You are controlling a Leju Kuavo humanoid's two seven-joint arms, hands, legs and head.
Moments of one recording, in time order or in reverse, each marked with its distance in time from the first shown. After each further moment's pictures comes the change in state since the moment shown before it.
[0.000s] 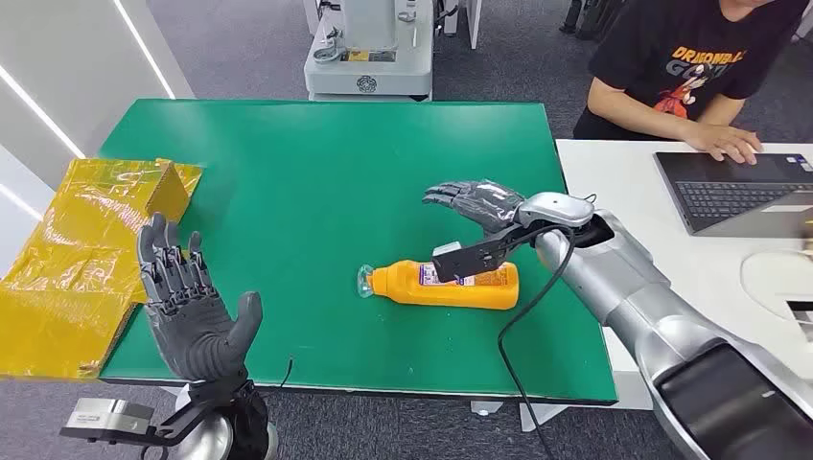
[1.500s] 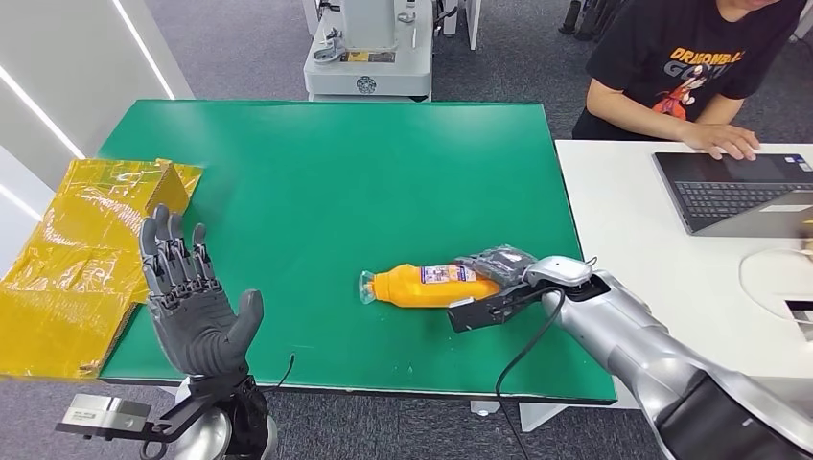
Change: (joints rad) left arm -0.020 -0.003 0.007 0.001 0.003 -0.052 0.000; right arm 0.113 -0.045 0.193 0.130 -0.114 -0.103 0.133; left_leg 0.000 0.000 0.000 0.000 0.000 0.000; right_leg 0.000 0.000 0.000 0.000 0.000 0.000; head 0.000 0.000
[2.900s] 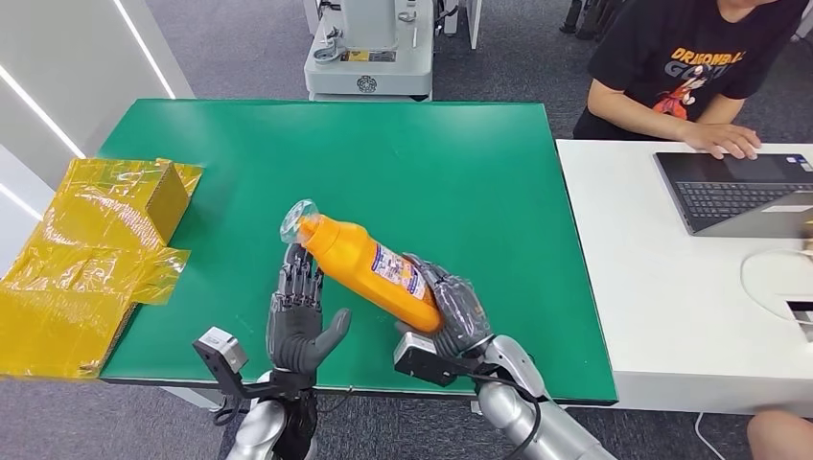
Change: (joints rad) left arm -0.097 0.004 -0.063 0.430 0.136 -0.218 0.078; right arm 0.497 0.148 -0.331 -0.460 -0.172 -0.595 -0.038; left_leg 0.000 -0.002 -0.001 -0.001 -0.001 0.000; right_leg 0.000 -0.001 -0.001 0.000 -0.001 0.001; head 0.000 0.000
